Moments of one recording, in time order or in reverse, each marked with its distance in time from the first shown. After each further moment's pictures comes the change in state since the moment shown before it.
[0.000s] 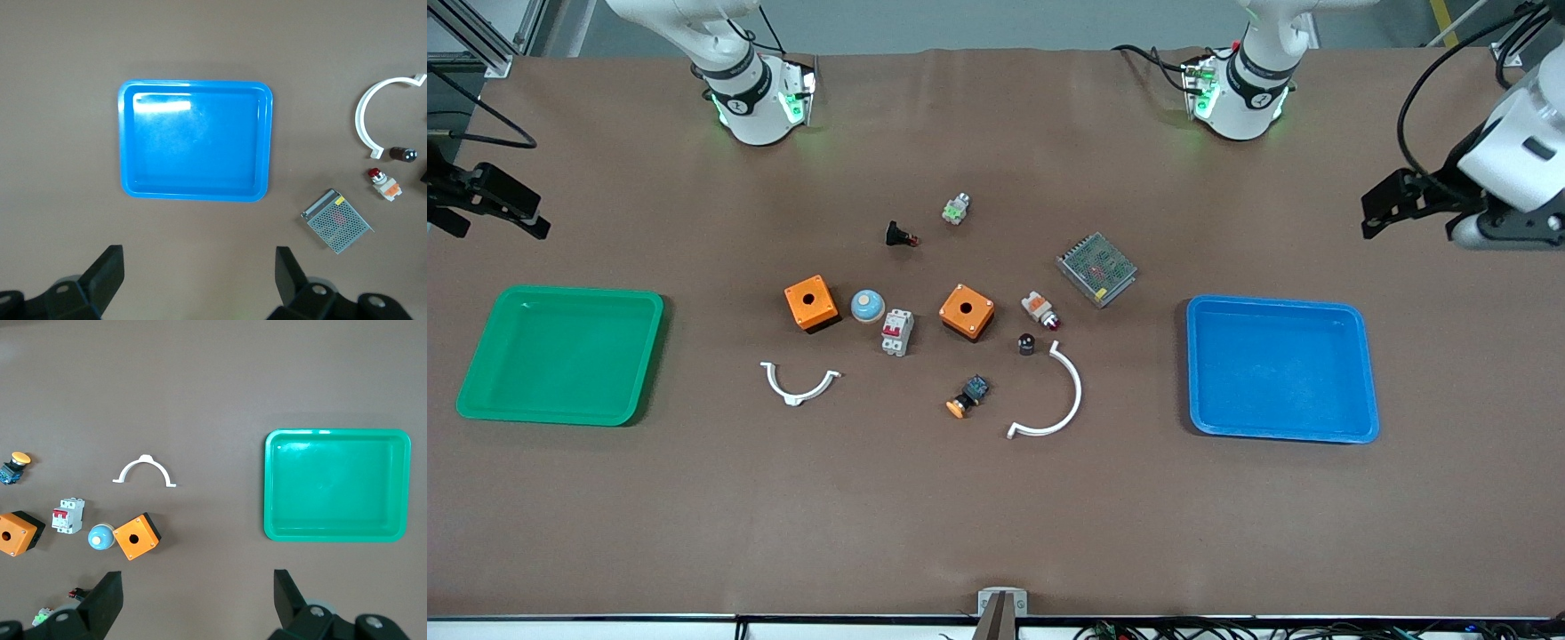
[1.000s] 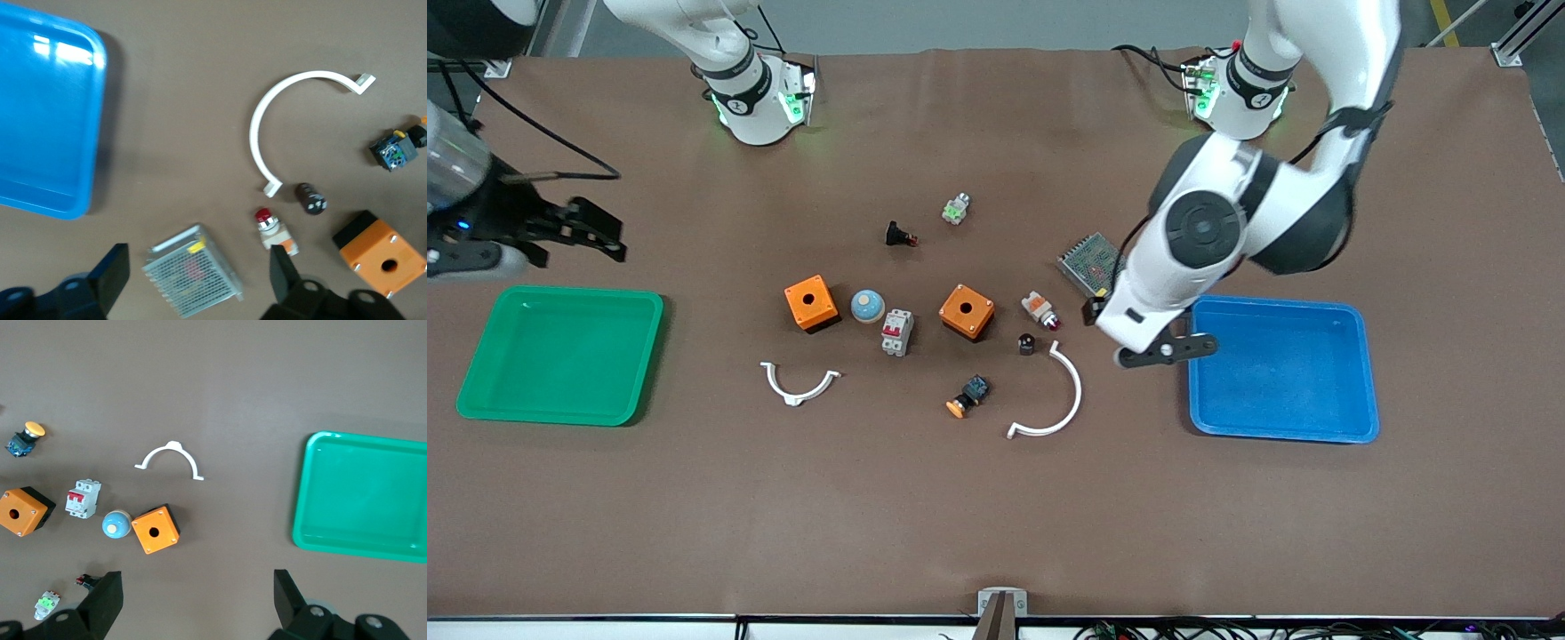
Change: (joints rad) left arm -0.410 0.445 -0.024 0.022 0.000 0.347 -0.684; right arm 0.127 0.110 0.016 0.014 0.000 0.023 0.022
